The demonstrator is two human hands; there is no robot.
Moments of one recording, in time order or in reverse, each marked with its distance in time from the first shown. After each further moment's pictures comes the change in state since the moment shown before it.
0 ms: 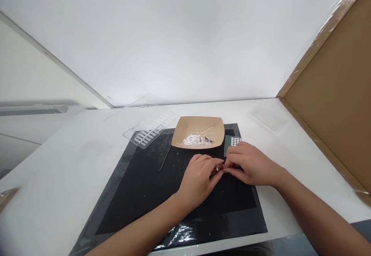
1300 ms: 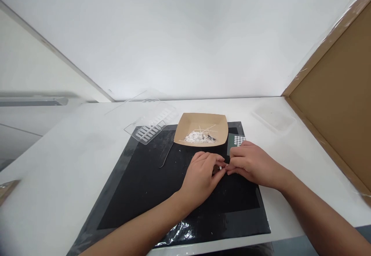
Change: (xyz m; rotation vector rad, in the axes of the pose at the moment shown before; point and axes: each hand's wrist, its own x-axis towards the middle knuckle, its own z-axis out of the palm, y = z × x) left_hand -0.001 0.000 0.003 -0.098 0.017 -0.114; right_hand 0.000 0.005 0.003 -0.086 -0.012 -0.078
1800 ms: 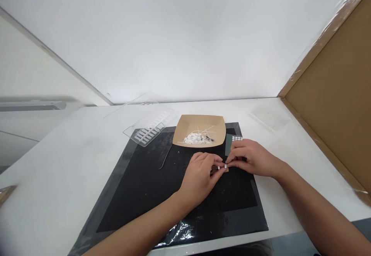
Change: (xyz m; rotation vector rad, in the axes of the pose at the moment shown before) left_hand 0.001 0.000 -0.001 0.011 -0.018 -0.005; right_hand -0.001 0.016 -0.006 0.266 -0.018 0.150
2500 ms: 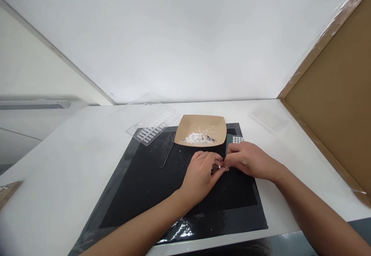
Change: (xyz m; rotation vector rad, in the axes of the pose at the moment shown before) left_hand 0.002 0.000 0.000 0.020 -0.011 -0.016; right_hand 0.004 -0.010 0.007 -0.184 -0.040 -0.045
